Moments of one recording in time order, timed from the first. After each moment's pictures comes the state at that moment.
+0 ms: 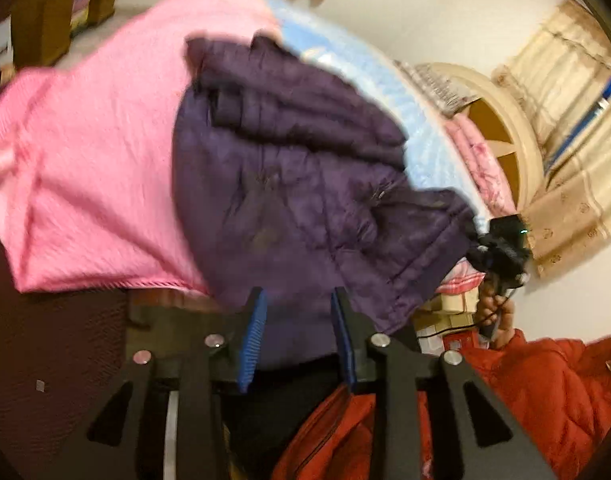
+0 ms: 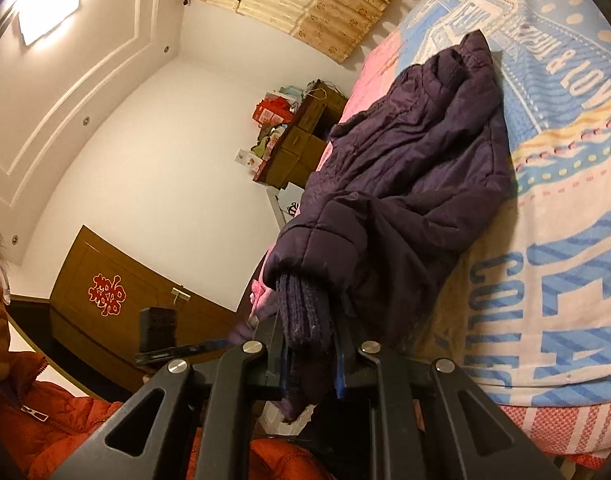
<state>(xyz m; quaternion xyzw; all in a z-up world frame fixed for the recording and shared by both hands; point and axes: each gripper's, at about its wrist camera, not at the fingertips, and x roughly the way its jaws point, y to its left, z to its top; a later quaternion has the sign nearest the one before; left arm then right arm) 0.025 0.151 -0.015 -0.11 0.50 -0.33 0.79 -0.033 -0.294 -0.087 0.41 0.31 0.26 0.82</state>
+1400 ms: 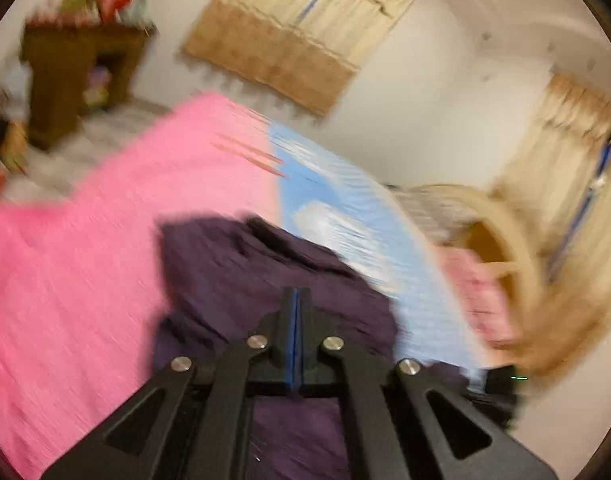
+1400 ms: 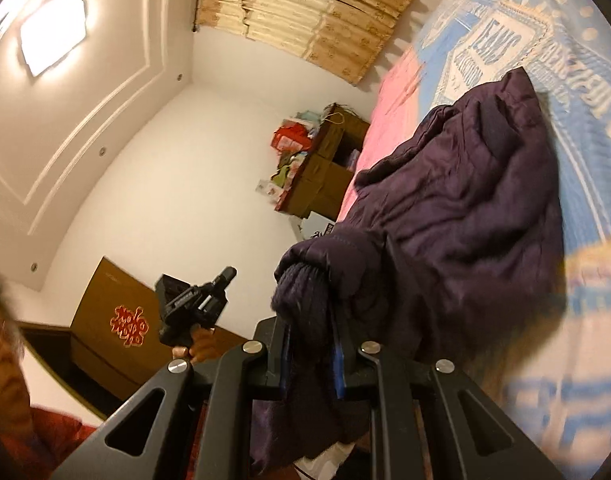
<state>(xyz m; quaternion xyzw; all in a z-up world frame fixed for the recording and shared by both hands) 0.200 0.084 0.055 -0.18 0.34 -0.25 0.89 0.052 -0.319 -0.058 0.45 0.26 0.28 0.81</state>
